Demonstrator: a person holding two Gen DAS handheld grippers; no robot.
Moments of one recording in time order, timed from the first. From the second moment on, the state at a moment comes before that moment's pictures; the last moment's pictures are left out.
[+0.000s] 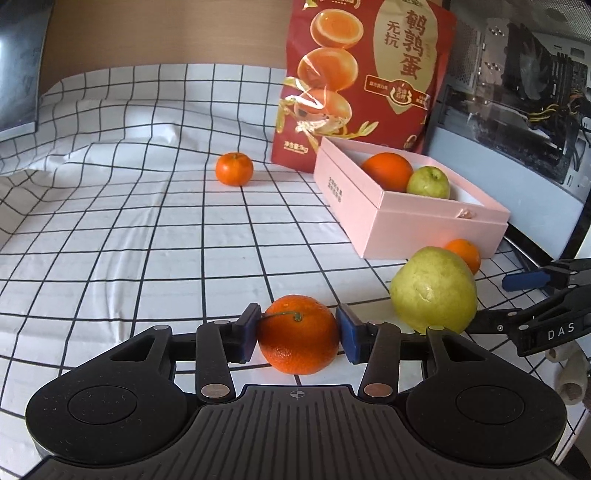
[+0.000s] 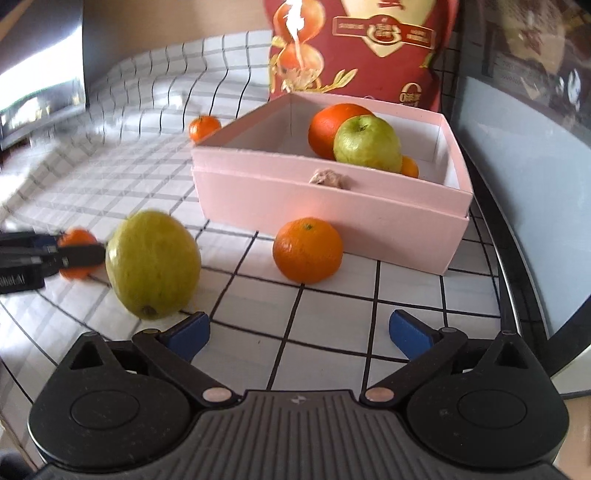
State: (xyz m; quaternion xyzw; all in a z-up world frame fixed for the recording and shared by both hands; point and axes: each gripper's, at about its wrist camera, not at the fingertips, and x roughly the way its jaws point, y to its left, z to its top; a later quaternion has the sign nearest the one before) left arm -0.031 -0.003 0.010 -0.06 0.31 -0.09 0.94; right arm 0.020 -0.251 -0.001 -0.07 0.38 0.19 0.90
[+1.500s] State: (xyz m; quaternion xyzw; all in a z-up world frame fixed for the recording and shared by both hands) left arm 0.016 -0.023 0.054 -0.12 0.30 -0.17 0.93; right arm 0.029 -0.216 0.057 -0.04 0.32 0.22 0.92
